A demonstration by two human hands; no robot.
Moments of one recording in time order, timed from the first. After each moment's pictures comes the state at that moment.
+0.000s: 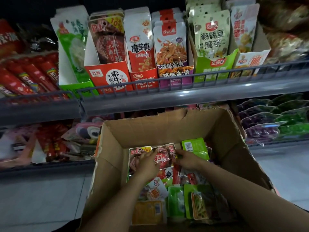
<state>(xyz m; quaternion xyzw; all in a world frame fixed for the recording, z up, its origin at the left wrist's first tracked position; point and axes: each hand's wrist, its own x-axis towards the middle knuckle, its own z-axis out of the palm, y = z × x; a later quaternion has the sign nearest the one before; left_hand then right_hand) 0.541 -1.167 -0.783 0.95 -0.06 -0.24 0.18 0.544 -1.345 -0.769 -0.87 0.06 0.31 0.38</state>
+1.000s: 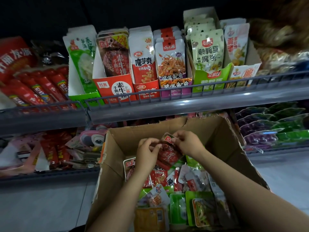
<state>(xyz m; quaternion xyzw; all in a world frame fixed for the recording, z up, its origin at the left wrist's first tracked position) 0.552 -1.178 -0.710 0.88 0.01 -0.01 0.47 0.559 -1.338 -0.679 -0.88 0.06 0.10 0.46</state>
